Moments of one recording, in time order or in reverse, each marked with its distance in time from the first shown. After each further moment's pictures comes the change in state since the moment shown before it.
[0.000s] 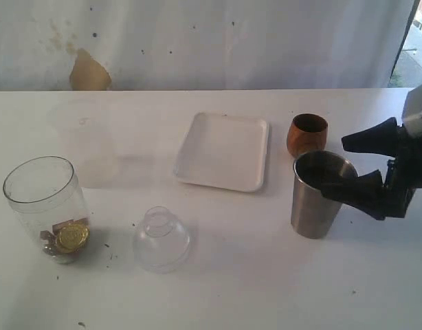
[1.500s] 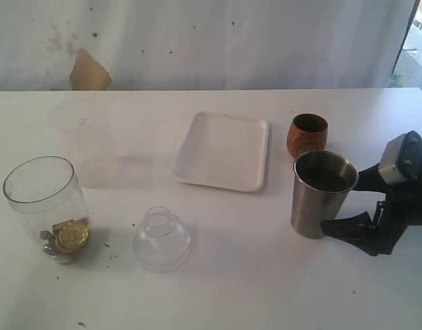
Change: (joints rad) left arm 0.000 0.000 0.000 0.000 0.000 0.000; right arm -0.006 0.187 0.066 0.081 0.157 -0.235
